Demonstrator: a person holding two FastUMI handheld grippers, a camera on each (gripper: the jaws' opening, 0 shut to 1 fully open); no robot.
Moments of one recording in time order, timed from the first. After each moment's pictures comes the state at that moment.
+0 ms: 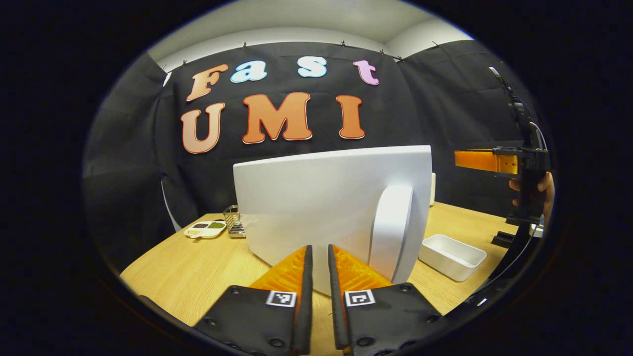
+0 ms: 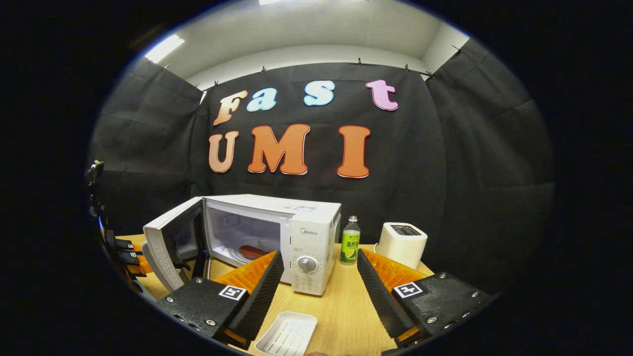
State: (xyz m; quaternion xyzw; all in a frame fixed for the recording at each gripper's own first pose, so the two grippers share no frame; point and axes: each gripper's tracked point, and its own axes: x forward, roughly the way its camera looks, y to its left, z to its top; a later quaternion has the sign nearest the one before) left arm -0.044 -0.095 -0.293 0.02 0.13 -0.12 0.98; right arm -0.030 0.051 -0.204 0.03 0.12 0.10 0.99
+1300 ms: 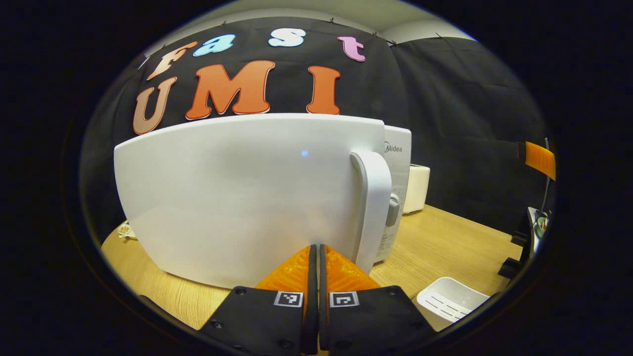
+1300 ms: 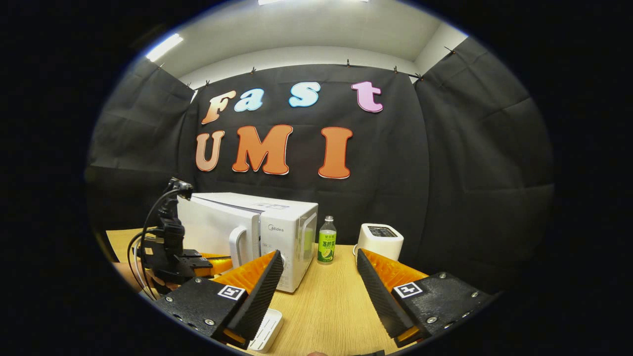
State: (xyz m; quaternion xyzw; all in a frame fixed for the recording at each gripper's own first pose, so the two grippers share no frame) left arm 0.105 -0.235 -0.359 -0.01 0.19 -0.18 0.97; right arm -0.027 -0.002 -0.210 0.01 0.12 0.07 0.99
